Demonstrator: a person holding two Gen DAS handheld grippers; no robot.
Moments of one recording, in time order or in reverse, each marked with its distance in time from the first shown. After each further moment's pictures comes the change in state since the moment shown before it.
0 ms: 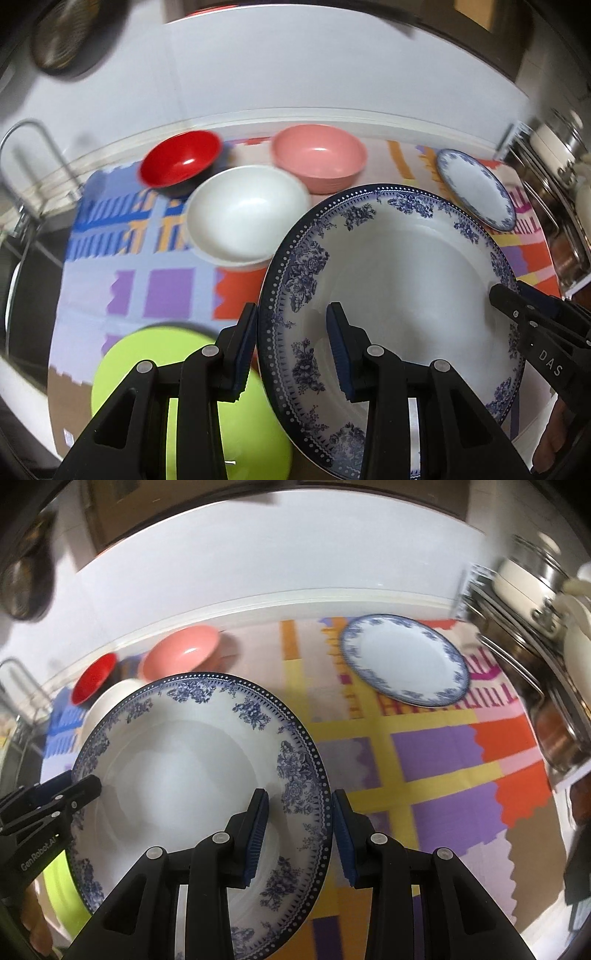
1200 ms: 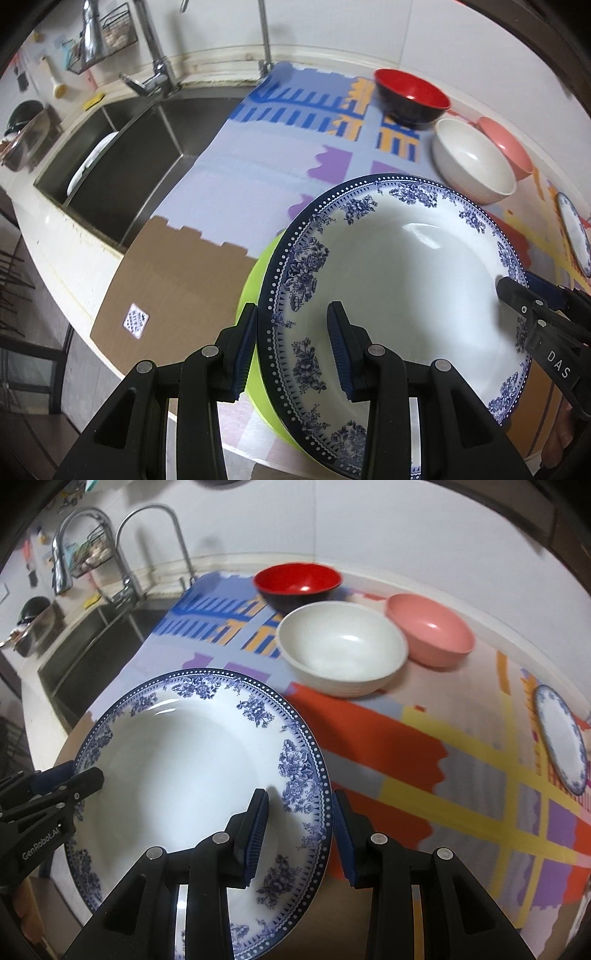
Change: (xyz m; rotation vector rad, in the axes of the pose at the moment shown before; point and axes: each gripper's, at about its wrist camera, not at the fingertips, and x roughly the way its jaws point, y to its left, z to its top) left arm -0.025 0.164 -0.114 -0.382 0.112 0.247; right arm 0.020 0.194 -0.051 -0.463 0.093 0.241
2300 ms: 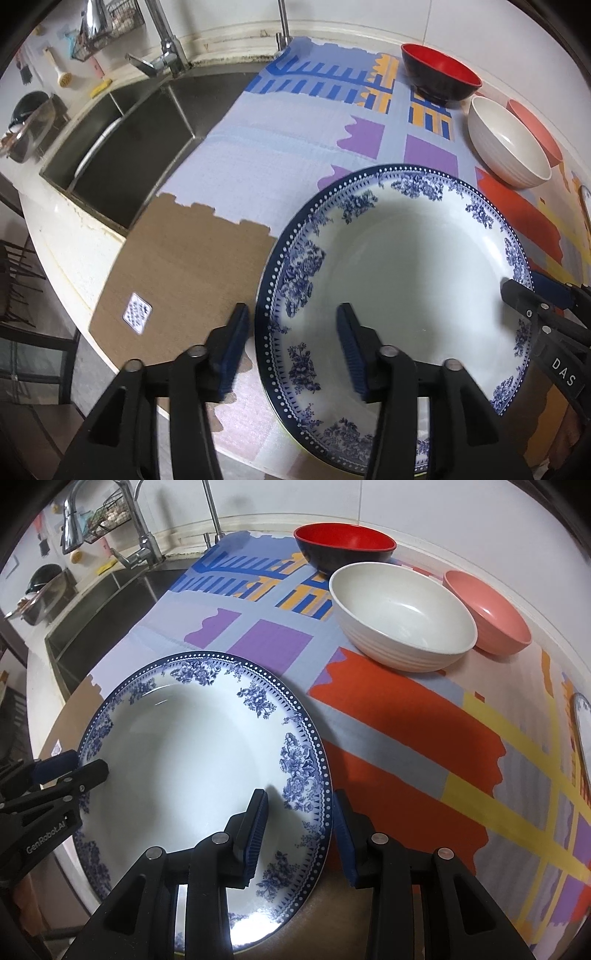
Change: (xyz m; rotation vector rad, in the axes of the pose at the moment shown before) left arm 0.031 0.010 -0.005 0.004 0.042 0.068; right arm 0.042 0.023 -0.002 -0.060 0.085 0.035
